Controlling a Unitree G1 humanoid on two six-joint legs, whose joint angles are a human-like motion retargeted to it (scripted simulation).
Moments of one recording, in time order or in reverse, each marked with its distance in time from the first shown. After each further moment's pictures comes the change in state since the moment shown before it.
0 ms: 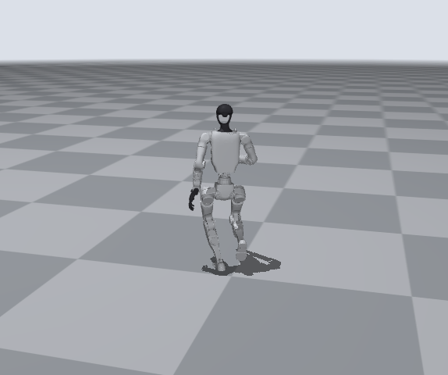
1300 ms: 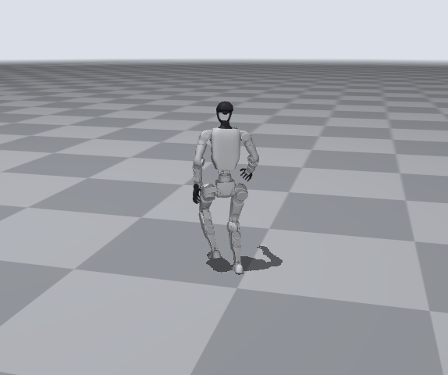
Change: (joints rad) left arm -0.228 0.023 -0.178 -0.058 0.238 -0.025 -0.070; right arm 0.089 -0.062 -0.198 0.692 -0.136 0.092 -0.235; waist 0.085 0.090 0.101; left_leg -0.184 0.188 -0.040 0.335 0.111 0.022; right_leg 0.340 0.239 0.010 -0.818 -0.307 -0.069
